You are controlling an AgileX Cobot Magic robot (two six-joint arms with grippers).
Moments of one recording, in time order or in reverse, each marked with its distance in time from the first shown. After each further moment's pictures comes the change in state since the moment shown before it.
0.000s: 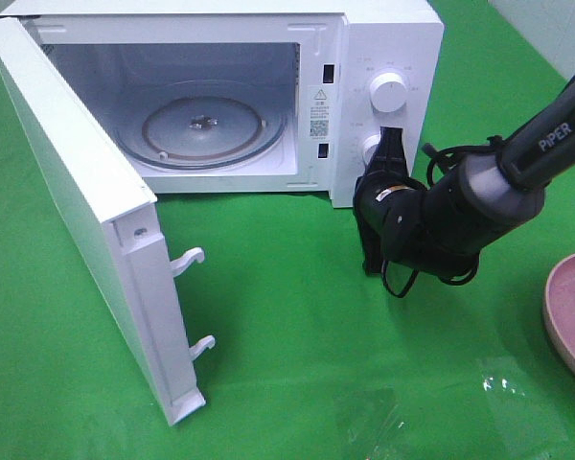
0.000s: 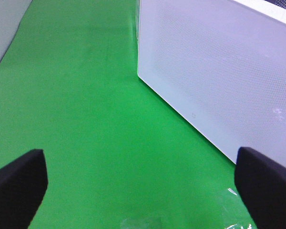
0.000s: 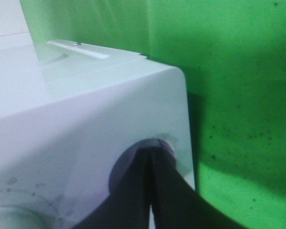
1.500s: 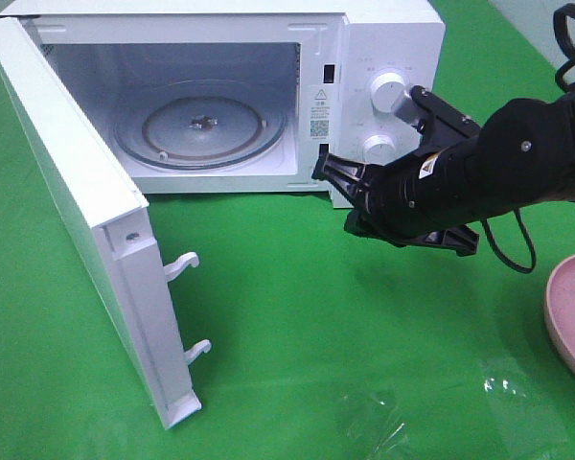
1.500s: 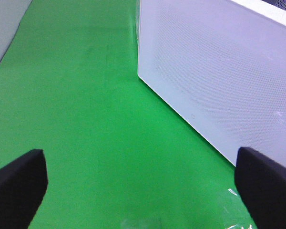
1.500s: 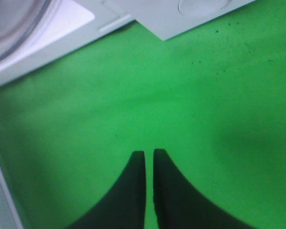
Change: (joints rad) left arm 0.000 0.000 0.000 0.000 0.000 0.000; right arm -0.024 -0.458 0.158 -0.436 0.783 -0.867
